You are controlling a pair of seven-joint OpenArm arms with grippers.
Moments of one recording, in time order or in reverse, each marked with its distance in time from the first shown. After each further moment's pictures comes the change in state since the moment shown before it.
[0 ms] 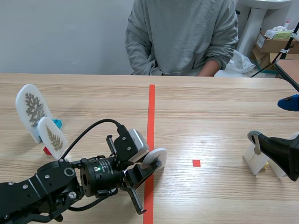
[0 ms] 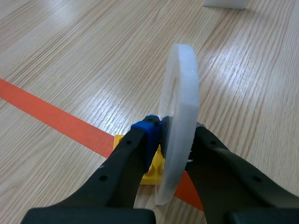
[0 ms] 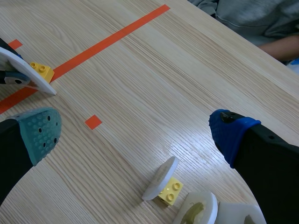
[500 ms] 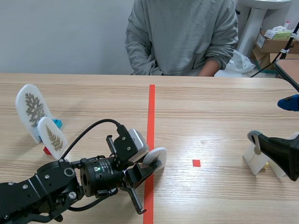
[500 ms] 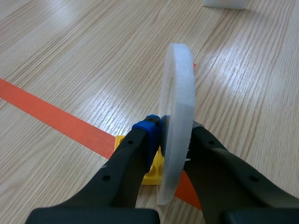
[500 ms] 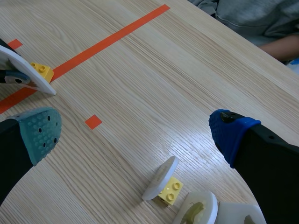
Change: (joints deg) left arm 0.0 0.0 0.0 0.0 0.0 0.0 -0.1; right arm 0.0 0.0 0.0 0.0 0.0 0.0 0.0
